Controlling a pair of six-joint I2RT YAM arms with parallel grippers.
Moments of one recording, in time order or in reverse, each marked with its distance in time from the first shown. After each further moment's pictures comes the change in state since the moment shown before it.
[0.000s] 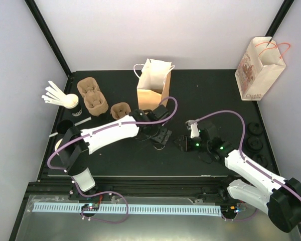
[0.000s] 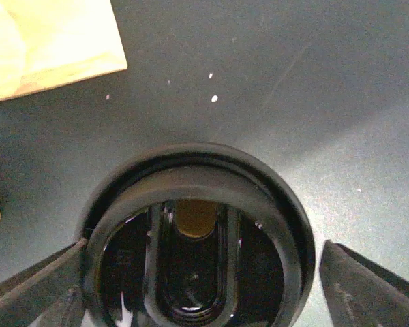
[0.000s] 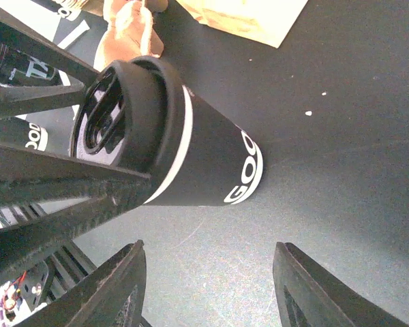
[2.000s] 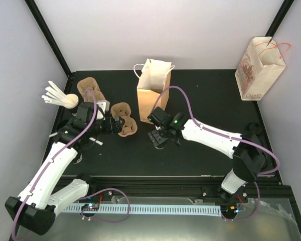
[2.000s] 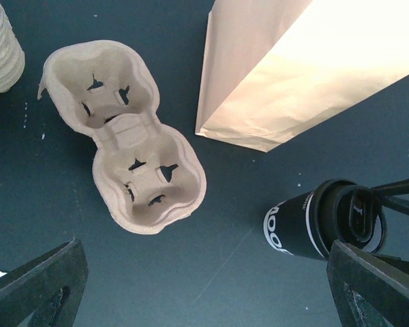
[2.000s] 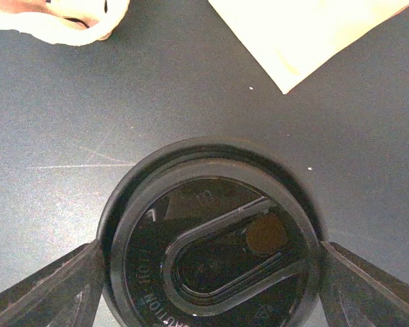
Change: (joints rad) left arm 0.598 -0.774 -0.401 0.044 0.245 0.035; right arm 0.351 0.640 0.762 -0.561 0.525 -0.281
